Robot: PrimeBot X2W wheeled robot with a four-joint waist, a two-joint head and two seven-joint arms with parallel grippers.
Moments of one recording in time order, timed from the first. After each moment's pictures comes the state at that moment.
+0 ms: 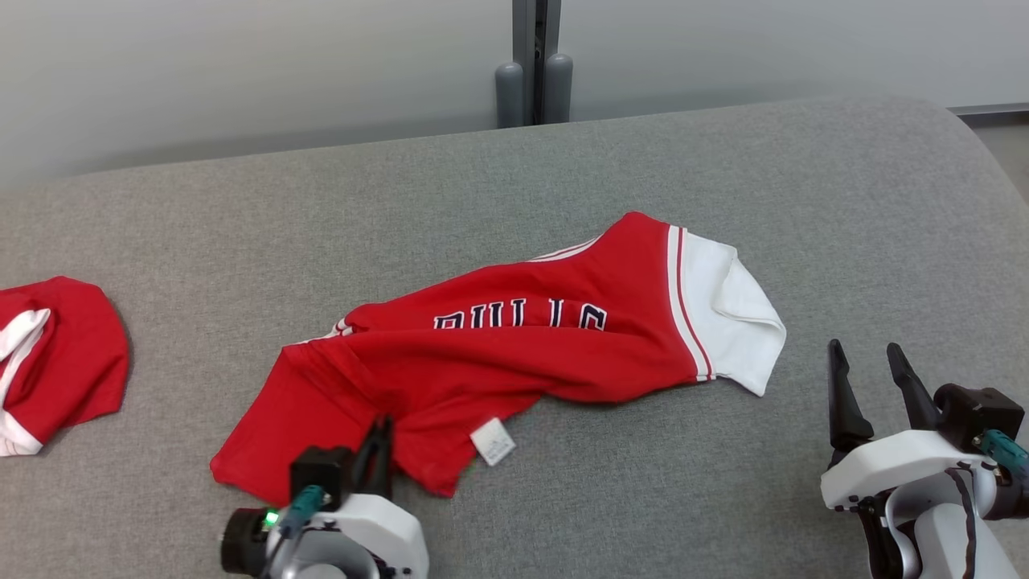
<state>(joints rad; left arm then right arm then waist) -0.23 0.05 -0.45 0.61 -0.41 0.19 -0.26 -0.28 -0.05 -0.08 0.56 0.19 0.13 -0.26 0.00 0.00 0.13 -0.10</state>
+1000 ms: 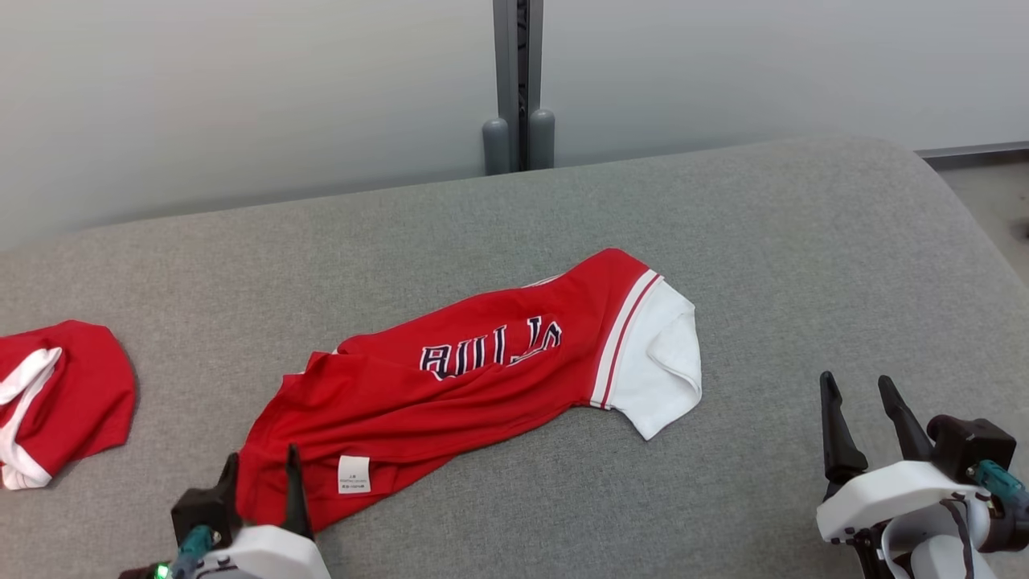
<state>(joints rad) -0.14 0.10 -0.13 0.60 -0.28 0.15 -0.26 -0.22 -0.05 -0.06 0.56 0.22 0.13 -0.26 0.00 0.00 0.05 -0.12</state>
